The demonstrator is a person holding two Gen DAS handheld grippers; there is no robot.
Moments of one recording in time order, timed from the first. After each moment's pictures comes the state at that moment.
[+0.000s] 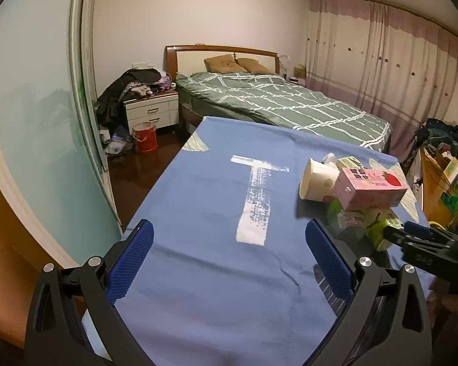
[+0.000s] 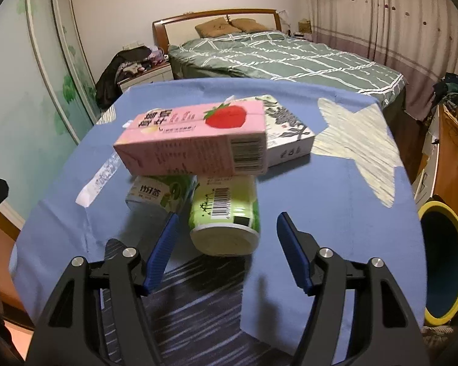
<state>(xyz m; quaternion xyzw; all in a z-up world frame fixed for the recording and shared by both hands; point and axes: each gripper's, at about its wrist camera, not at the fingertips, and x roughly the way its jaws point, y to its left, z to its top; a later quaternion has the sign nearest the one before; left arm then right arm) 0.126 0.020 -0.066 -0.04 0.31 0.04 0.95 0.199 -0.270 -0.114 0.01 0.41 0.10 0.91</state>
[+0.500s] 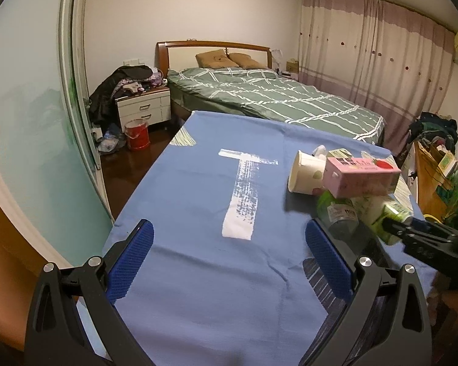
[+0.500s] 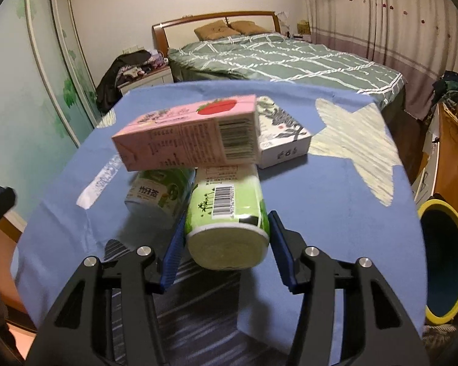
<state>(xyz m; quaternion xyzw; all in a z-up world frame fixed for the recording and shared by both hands) 0.130 0.005 -0.072 -0.04 0.32 0.02 0.94 0.185 -0.283 -0.107 0.02 0.39 0.10 0.91</state>
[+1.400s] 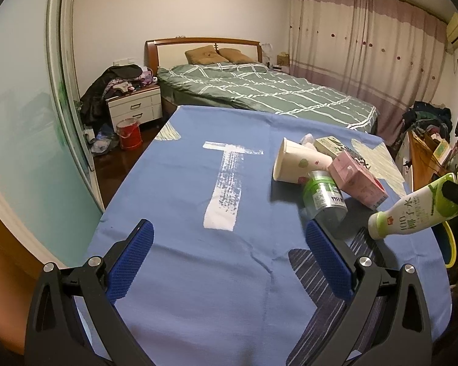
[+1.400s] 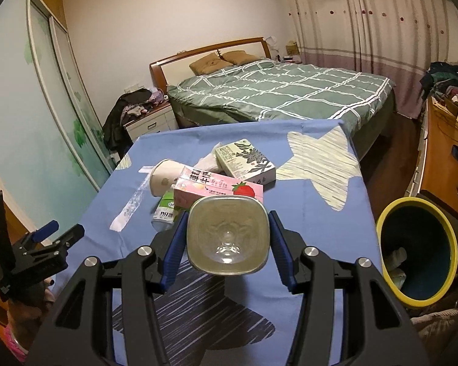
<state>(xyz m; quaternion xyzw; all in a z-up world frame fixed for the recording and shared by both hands) 0.130 -0.014 -0.079 -0.03 0.33 0.01 0.94 0.136 -0.334 -0.047 0.08 0.33 0.10 0.93</state>
